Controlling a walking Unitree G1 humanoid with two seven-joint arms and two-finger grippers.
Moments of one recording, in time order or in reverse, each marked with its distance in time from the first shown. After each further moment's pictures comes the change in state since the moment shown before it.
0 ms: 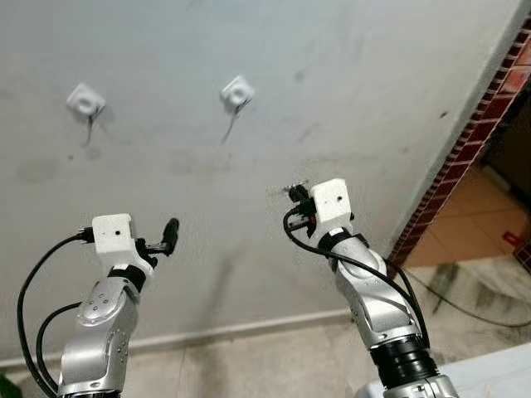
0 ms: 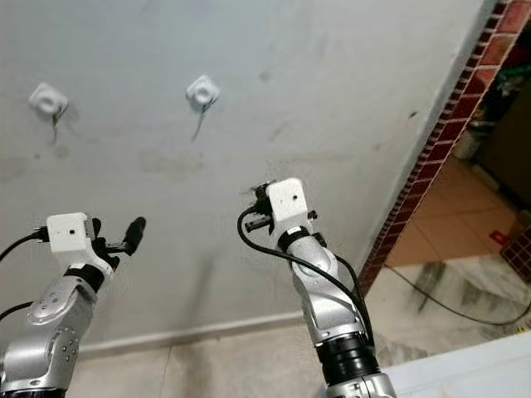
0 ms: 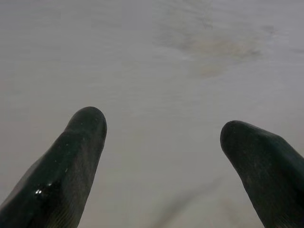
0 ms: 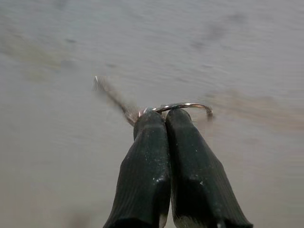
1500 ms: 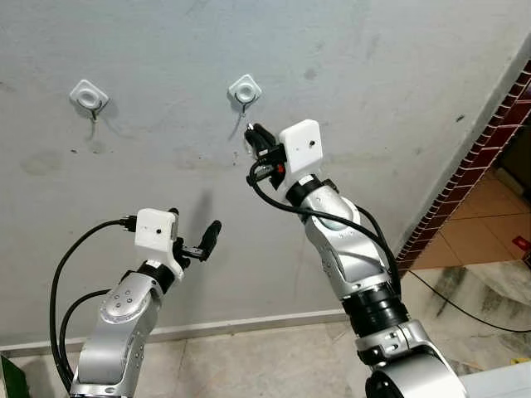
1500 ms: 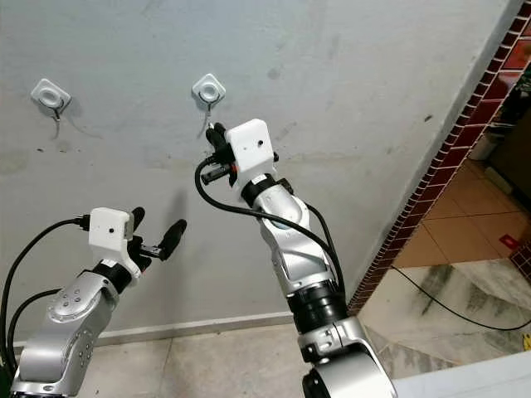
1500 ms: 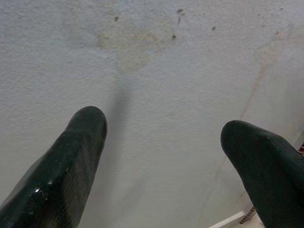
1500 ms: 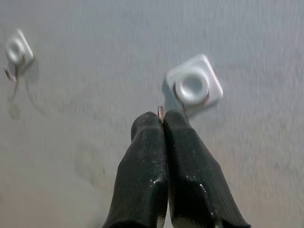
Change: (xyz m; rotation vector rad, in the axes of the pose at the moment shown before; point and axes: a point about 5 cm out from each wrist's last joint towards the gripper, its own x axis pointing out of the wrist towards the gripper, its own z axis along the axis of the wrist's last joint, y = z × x) left arm -0.008 -0.027 0.004 0.161 -0.004 -0.242; right arm 0.044 0.053 0.090 0.059 -0.332 0.227
